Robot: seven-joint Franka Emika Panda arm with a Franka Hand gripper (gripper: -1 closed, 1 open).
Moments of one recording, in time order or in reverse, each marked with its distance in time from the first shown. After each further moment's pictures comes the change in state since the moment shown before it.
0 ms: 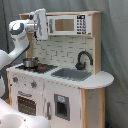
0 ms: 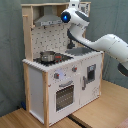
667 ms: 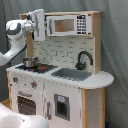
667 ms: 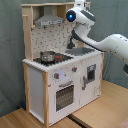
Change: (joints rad) arm 0.133 -0.001 -0.041 -0.145 -0.023 0.003 -0.003
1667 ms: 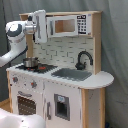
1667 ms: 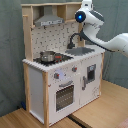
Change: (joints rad) arm 0.163 -0.002 -0.065 -0.242 -0.064 0.147 -0.002
